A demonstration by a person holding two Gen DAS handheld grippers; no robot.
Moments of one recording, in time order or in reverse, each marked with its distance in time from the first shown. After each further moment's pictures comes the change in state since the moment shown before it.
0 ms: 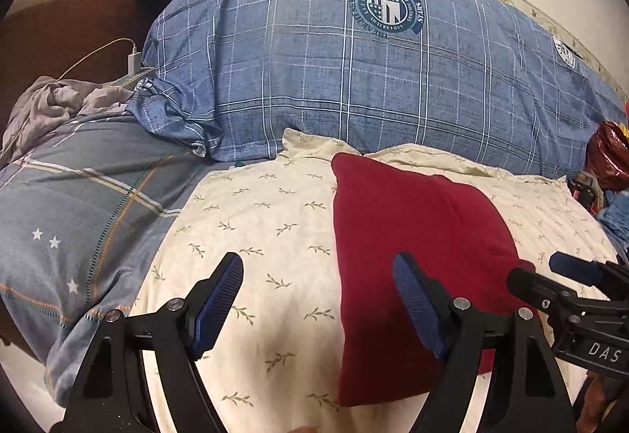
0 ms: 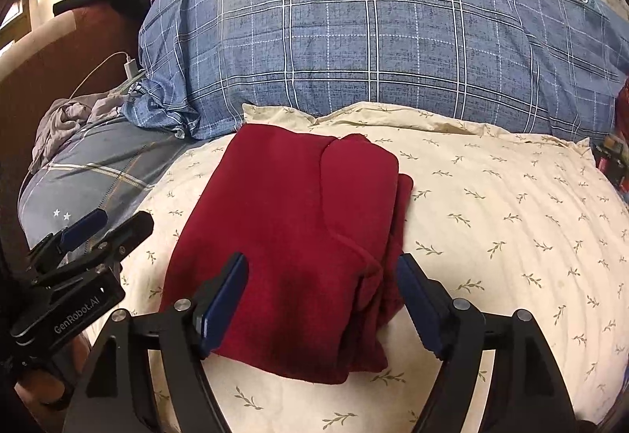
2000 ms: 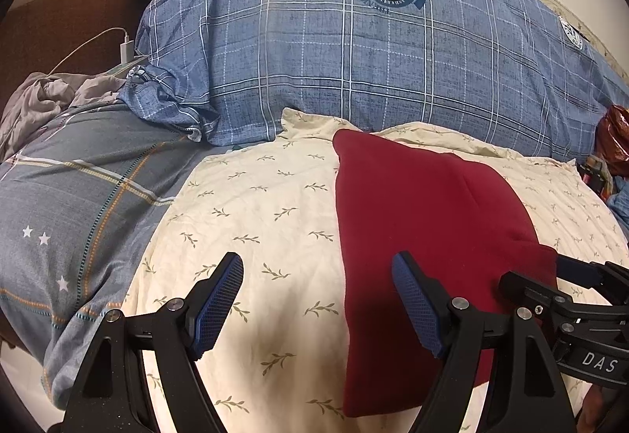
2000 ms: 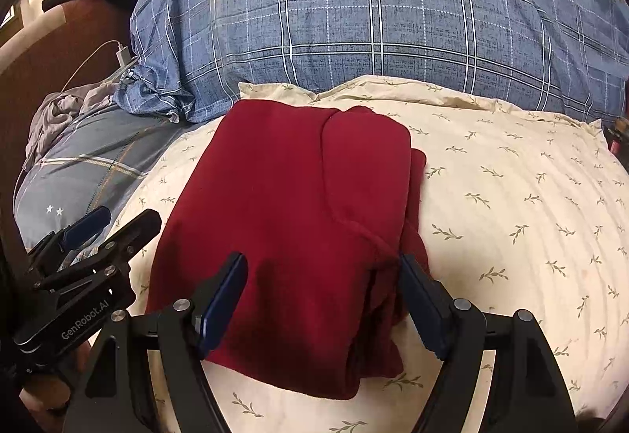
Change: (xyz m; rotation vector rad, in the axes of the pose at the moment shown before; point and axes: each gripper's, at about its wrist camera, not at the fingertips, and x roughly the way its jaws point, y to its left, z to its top) left arm 0.028 -0.006 0.001 0.019 0.064 0.019; right arm 0.028 -0.005 -0.004 0.016 0.077 0.023
